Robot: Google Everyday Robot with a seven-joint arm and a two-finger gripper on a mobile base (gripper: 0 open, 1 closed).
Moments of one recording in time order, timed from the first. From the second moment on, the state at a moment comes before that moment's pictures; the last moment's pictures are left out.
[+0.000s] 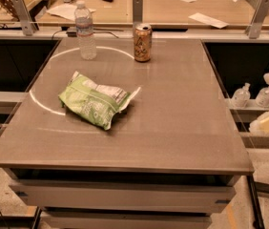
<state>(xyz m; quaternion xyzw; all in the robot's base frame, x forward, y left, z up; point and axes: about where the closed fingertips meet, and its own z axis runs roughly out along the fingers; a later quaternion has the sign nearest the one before) 0.473 -0.293 0.911 -0.43 0.79 0.18 0.40</state>
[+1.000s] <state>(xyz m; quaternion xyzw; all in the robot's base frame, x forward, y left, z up) 0.511 -0.257 0.929 -0.40 0.69 0.31 0.52</state>
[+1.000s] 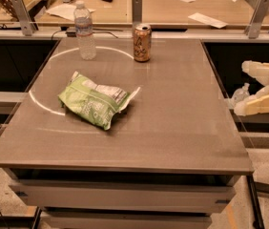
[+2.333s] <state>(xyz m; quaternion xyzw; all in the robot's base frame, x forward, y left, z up) 0.641 -0.269 0.931 -0.41 0.69 0.27 0.53</state>
